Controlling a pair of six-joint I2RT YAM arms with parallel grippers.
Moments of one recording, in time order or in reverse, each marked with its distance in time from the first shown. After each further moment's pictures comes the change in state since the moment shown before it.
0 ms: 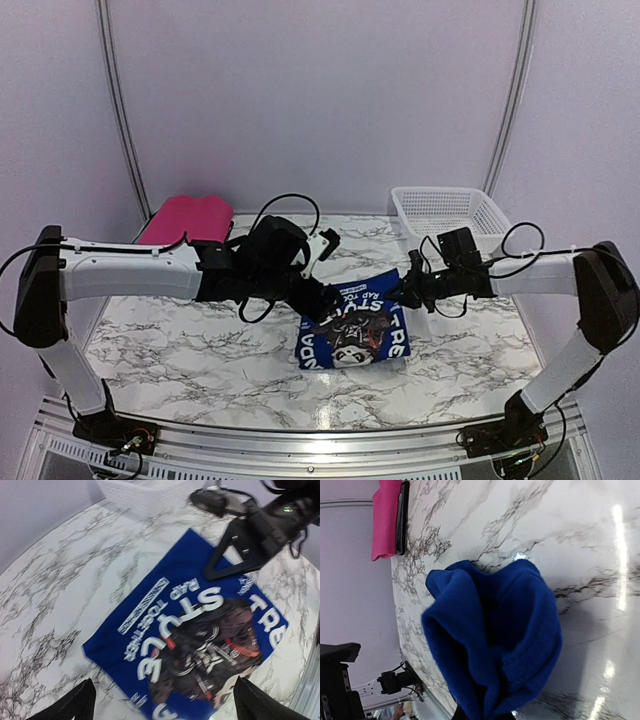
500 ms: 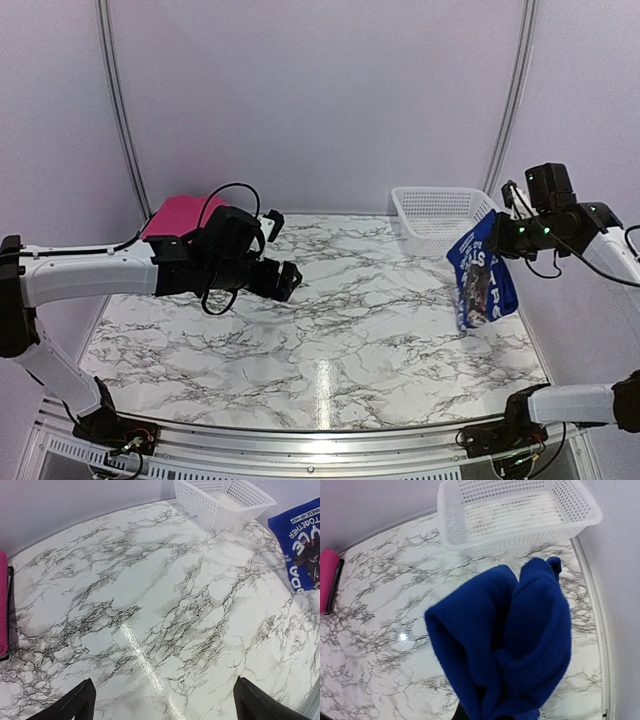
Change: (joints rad) left arm 0.119 -0.205 -0.174 -0.030 -0.113 -0.185; right arm -0.215 -0.492 0.431 -0.936 0.581 -0.507
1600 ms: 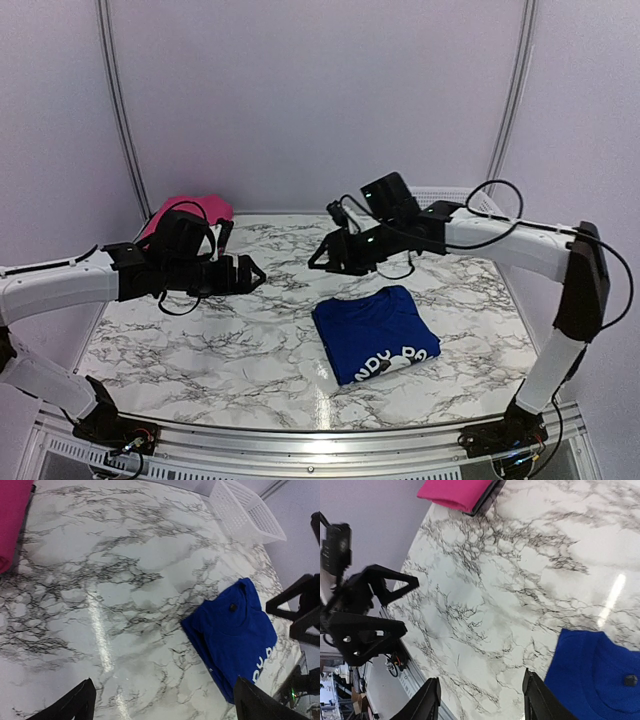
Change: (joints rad) left arm 0.194 -0.225 -0.214 -0.038 0.200 -0.279; right arm 0.621 0.715 0.256 0.477 -0.342 0.222
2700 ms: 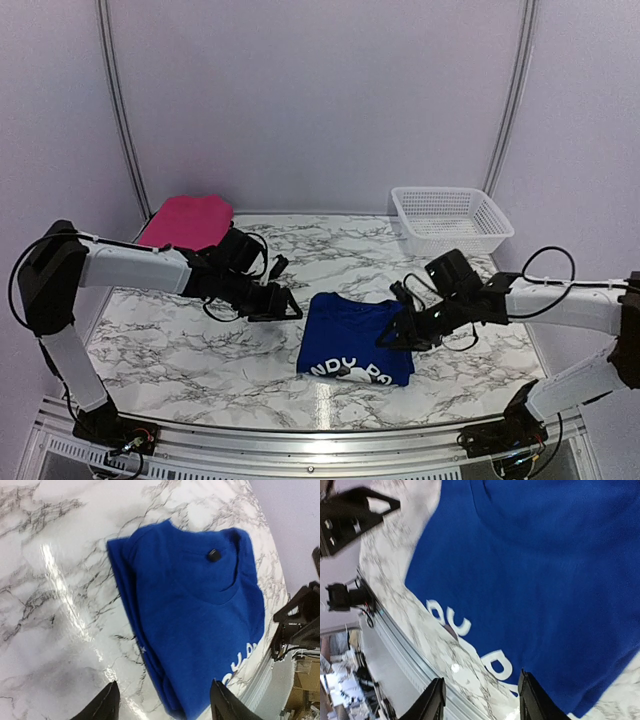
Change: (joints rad) left arm -0.032 0.468 0.135 0.137 0.397 0.010; right arm -0.121 -0.484 -0.801 0.084 -0.148 0.038
